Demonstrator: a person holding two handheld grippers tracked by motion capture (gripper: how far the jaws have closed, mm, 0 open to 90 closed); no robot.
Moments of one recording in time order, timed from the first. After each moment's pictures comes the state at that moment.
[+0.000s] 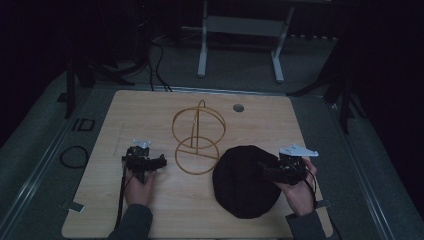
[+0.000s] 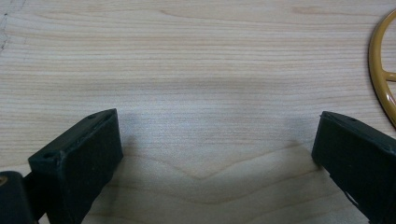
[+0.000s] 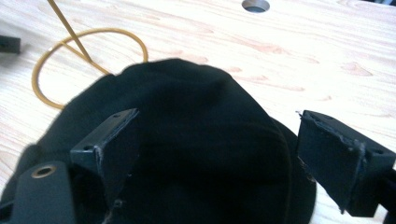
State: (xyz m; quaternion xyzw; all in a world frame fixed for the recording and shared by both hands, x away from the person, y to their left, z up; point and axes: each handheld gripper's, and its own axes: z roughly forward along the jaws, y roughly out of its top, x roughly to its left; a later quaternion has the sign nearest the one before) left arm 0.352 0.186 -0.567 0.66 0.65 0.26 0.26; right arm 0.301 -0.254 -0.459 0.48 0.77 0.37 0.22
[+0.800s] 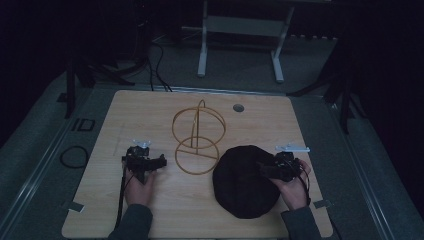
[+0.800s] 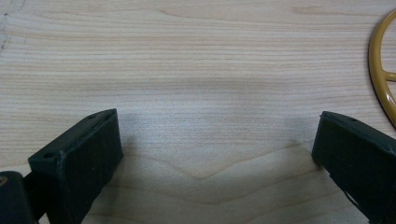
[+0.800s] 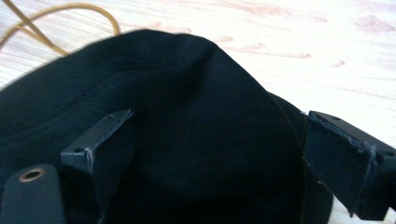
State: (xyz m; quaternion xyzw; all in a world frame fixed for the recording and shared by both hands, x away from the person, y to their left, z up) left arm 0.352 0.186 -0.568 0.66 0.65 0.26 0.27; right arm 0.327 -0.256 -0.491 0.53 0.76 0.33 0.18
